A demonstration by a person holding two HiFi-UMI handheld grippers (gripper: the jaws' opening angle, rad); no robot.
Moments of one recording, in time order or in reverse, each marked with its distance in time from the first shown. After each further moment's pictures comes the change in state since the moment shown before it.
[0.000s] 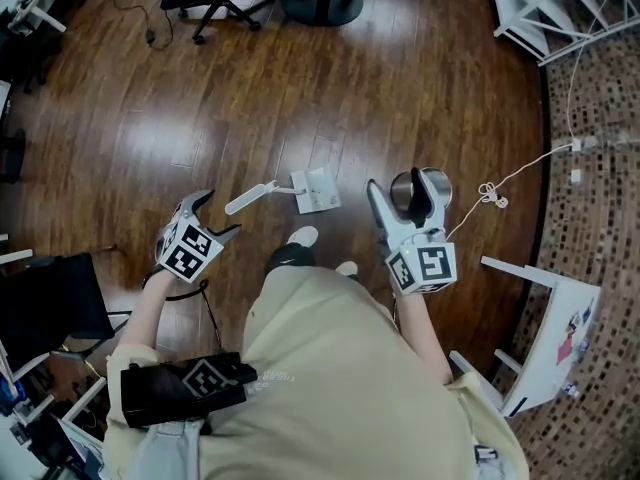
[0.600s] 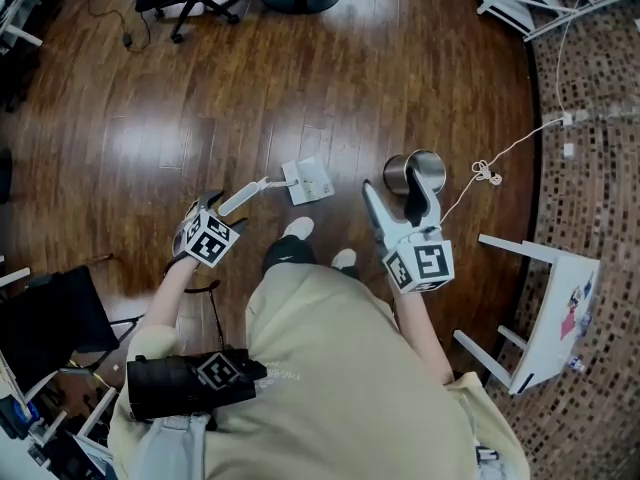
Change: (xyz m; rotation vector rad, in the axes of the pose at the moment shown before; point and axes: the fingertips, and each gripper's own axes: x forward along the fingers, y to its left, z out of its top) left arm 0.087 -0.003 -0.036 0.016 0.110 -0.037; right arm -0.010 -0.002 -0.021 0.018 0.058 -0.060
